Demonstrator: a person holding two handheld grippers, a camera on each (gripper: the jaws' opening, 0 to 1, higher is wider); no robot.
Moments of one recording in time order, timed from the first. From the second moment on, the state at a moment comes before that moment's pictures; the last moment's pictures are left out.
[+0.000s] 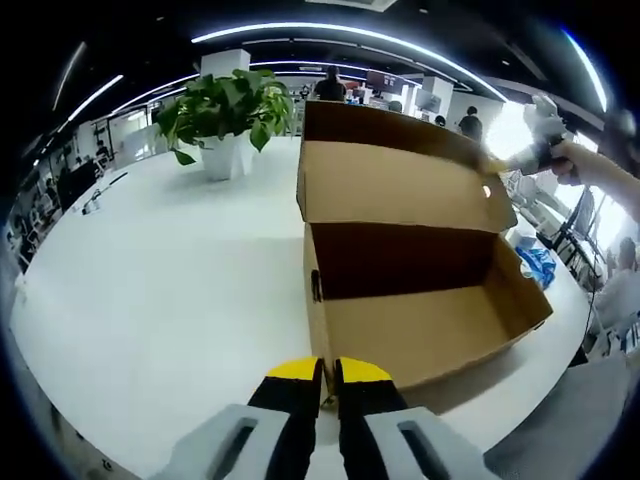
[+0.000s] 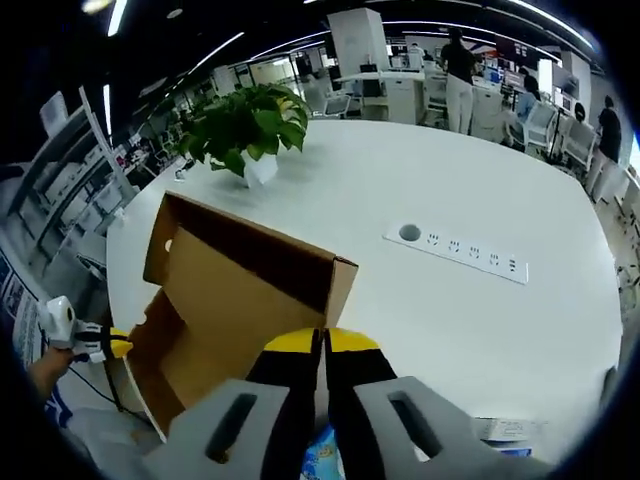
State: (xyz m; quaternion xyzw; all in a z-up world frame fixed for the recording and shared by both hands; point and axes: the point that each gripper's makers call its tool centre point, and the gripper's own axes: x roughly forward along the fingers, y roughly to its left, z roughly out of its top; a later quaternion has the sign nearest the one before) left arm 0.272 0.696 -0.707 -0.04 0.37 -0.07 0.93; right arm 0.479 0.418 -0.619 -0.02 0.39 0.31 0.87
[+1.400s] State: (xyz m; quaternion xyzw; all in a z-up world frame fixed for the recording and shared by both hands) left arm 0.271 0.694 -0.705 -0.07 0.35 -0.08 0.93; right arm 0.364 0.414 -0.608 -0.04 0.27 0.32 0.91
